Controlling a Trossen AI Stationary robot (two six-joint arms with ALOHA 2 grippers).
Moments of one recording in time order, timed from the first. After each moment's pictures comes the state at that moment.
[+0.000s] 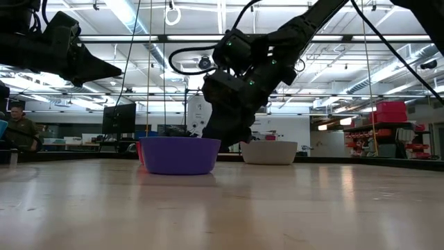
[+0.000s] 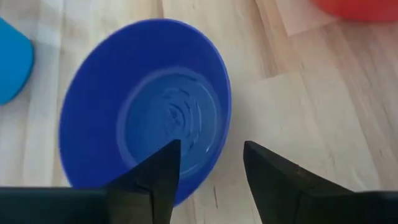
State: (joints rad) left arm 0.00 0.03 0.07 -0.06 -0.48 -0.01; right arm -0.10 2.02 1.26 -0.14 -0.29 0.25
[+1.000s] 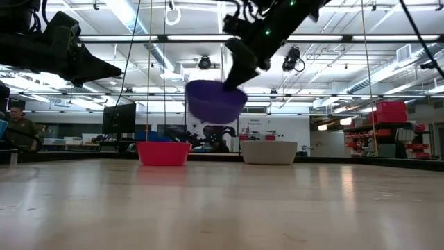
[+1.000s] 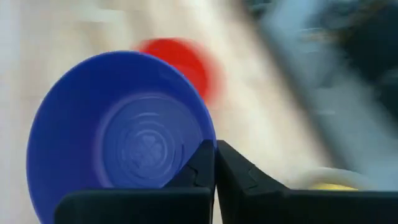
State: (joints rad) left arm 0.00 0.03 0.07 -0.06 -0.48 -0.01; right arm -0.04 1.71 1.27 -0.32 0.45 -0.01
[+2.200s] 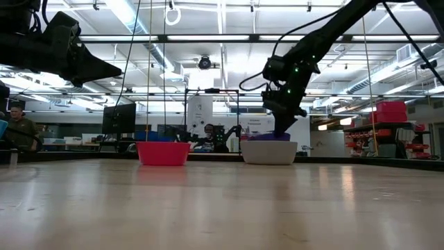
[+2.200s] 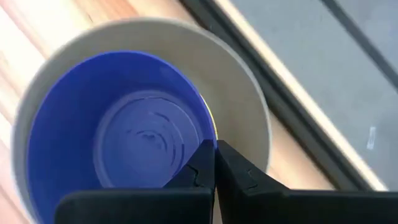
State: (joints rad) left arm 0.00 0.03 0.07 -0.06 -0.48 -0.02; right arm -0.70 1.81 1.27 -0.57 0.04 -0.05
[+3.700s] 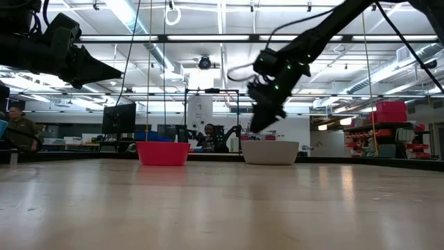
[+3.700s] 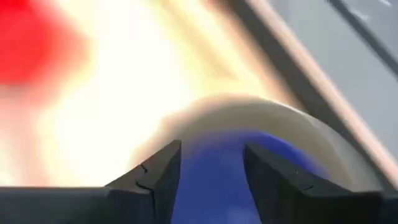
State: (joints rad) left arm 0.00 0.03 0.07 -0.08 -0.48 -0.03; right arm -0.59 1.83 1.27 -0.37 -0.13 -0.06
